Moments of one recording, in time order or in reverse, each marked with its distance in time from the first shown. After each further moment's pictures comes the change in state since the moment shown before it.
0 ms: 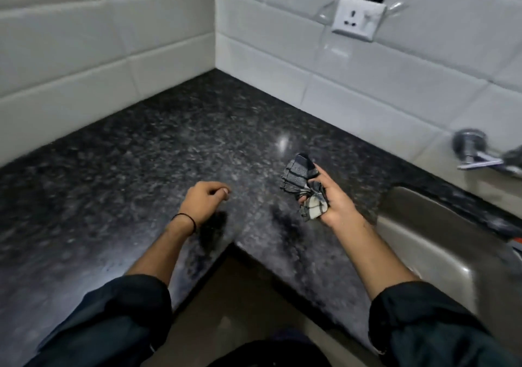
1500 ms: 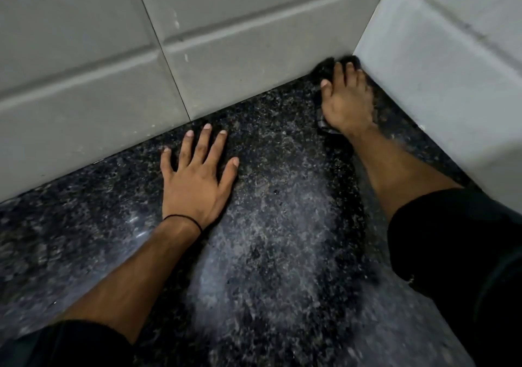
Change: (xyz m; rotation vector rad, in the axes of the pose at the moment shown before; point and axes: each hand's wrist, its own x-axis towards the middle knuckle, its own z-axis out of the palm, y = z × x) left_hand 0.364 -0.135 -0.122 0.715 0.417 -0.245; right_hand 0.637 0.025 0.239 -1.992 -0.031 -0.603
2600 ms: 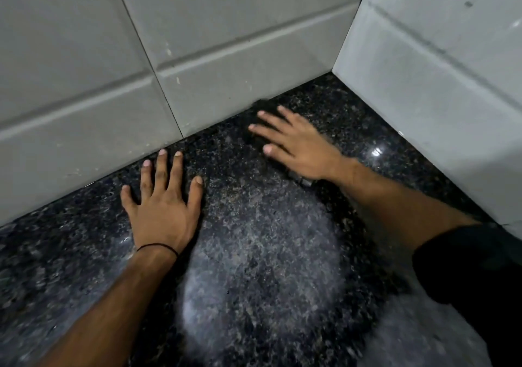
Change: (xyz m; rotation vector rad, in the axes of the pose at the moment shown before) left_hand -0.019 -0.031 -0.006 -0.042 0.027 -0.205; right_hand -0.063 -0.020 0.000 0.019 -0.199 -0.752
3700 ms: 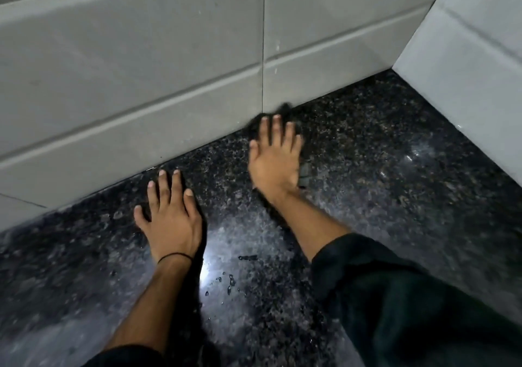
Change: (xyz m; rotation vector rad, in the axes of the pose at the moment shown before) left_hand -0.073 -0.124 -0.051 -0.026 0.074 -0.260; right_hand 0.061 -0.234 0.030 0.065 0.077 0.592
